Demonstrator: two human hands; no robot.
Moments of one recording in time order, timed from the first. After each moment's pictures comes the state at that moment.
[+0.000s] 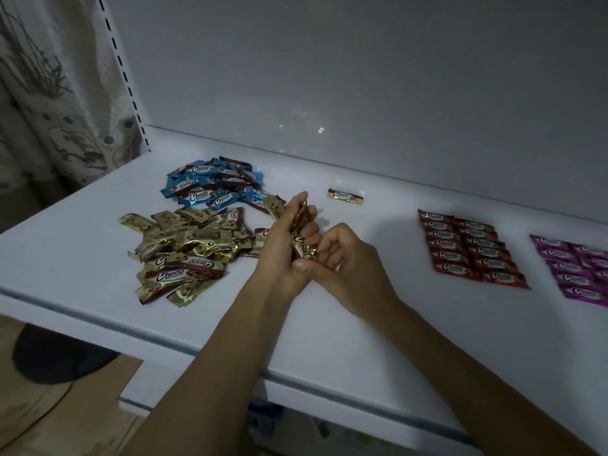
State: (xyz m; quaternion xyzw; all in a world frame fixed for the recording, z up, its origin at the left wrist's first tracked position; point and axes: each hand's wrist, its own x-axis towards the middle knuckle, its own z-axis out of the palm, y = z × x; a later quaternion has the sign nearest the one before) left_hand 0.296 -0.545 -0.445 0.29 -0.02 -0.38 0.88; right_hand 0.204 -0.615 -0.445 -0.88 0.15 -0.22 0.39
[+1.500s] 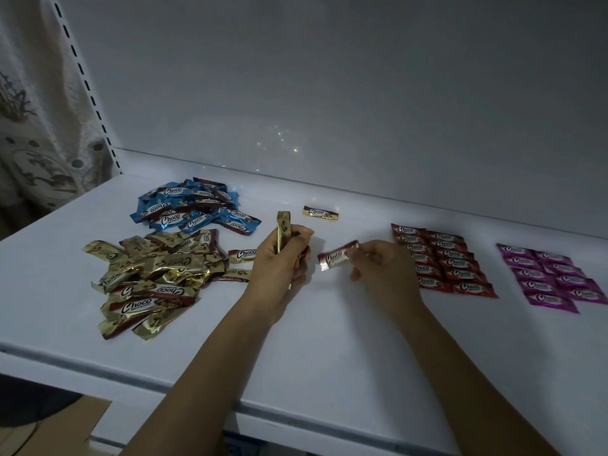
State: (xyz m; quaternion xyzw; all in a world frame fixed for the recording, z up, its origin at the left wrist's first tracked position) left_hand 0.282 -0.554 -0.442 0.50 -0.17 -0.30 0.79; right_hand 0.187 -0.685 -0.449 -0.79 0.31 -0.30 0.44
